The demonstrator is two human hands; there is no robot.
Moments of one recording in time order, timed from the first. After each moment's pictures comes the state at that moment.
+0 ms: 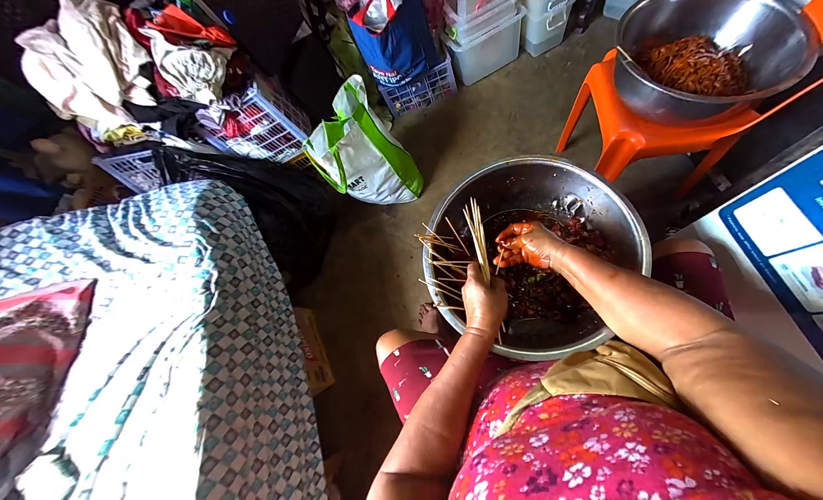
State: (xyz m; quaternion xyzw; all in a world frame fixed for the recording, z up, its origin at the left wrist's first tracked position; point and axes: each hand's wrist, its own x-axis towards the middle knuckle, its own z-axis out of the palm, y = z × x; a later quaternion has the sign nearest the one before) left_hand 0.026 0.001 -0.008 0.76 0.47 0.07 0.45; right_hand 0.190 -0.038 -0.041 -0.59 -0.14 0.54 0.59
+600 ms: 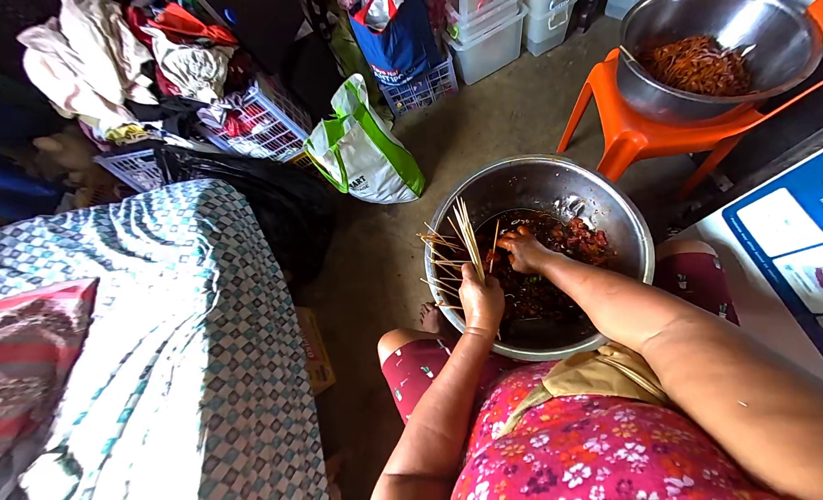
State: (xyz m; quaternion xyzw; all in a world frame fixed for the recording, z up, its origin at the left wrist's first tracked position) left_hand 0.026 0.004 -0.010 0.75 0.49 0.10 0.43; right_hand 0.199 -0.020 -0.096 -0.80 -0.53 0.26 0.12
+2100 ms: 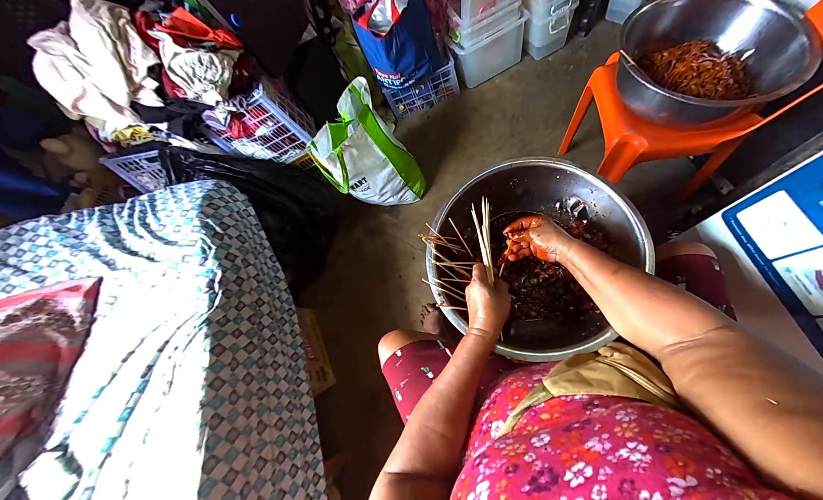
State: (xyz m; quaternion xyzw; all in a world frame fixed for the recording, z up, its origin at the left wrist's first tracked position) left_hand 0.025 0.001 -0.006 0.78 0.45 0.06 0.44; right_hand 0.207 -0.037 -0.044 -0.61 -0.13 0.52 0.59
